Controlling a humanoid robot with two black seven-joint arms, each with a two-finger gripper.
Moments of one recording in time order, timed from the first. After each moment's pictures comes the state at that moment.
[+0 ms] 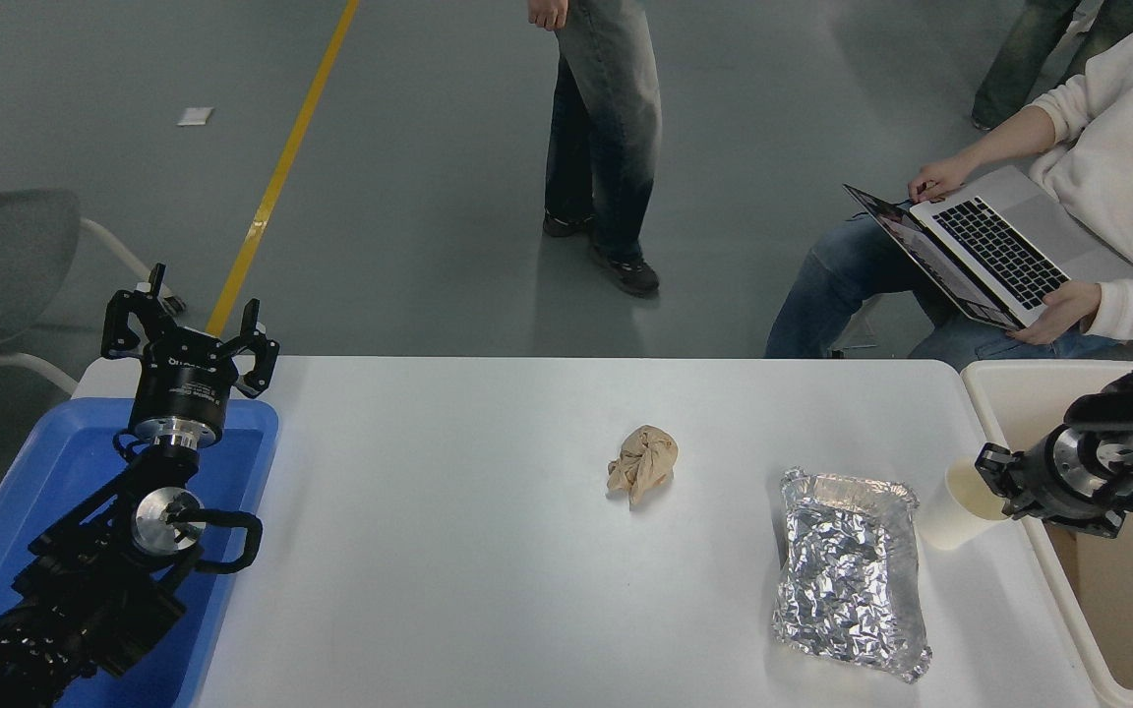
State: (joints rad) left arm -0.62 0.21 -0.90 -0.40 -0.07 -0.54 -0.56; right arm 1.42 -0.47 -1.24 0.98 0.17 0.26 -0.19
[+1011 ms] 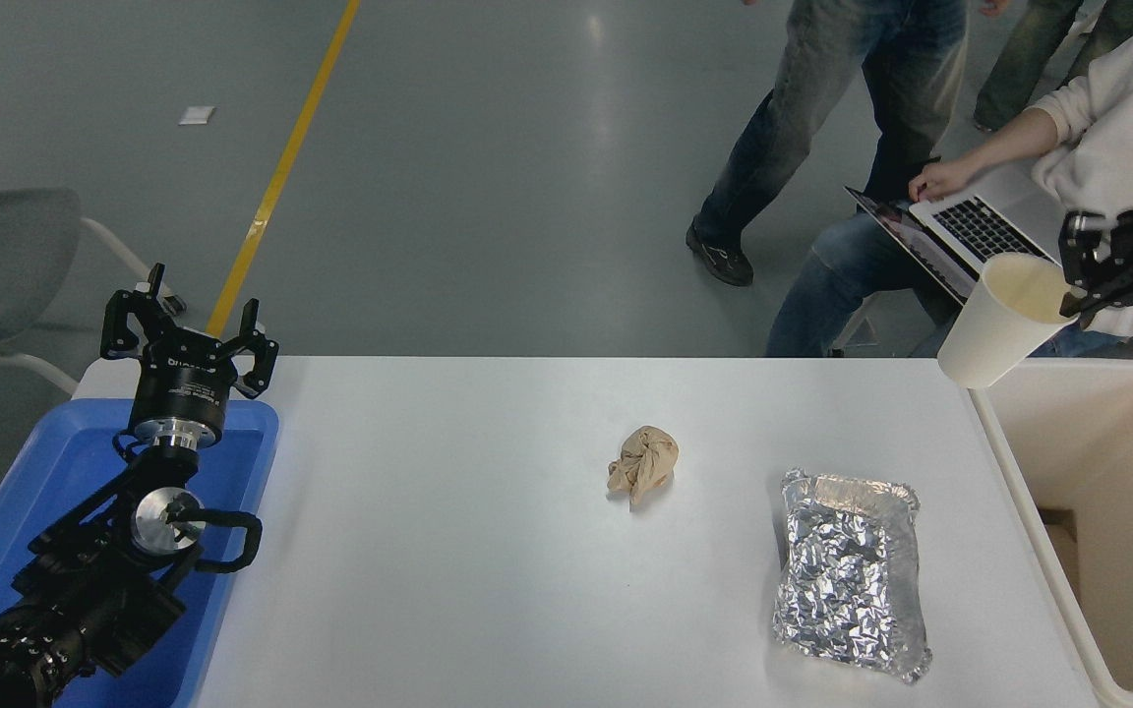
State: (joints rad) left arm -0.62 0.21 -0.90 -0.40 -0.07 -0.54 -0.56; right arm 2.36 -0.57 -1.47 1.23 0.06 0.76 -0.19
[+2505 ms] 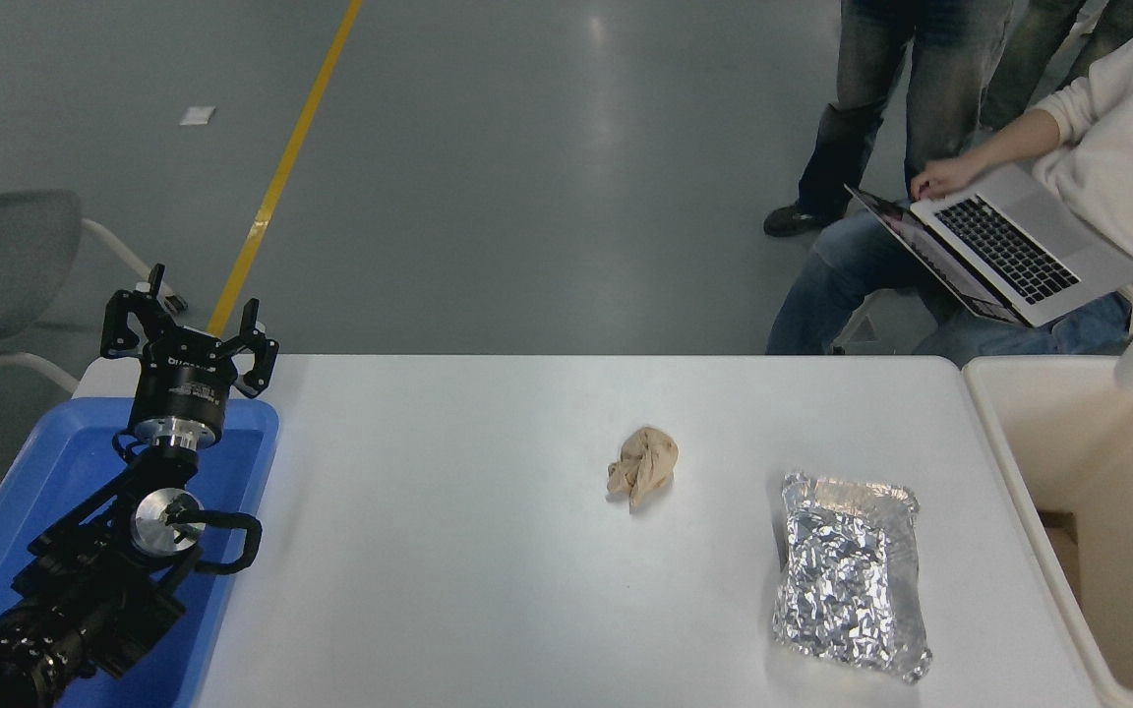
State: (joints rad) left arm -0.62 0.21 -0.90 -0.40 -0.07 -0.54 -0.56; right arm 1.76 -0.80 -1.38 0.92 0.04 0.39 -0.18
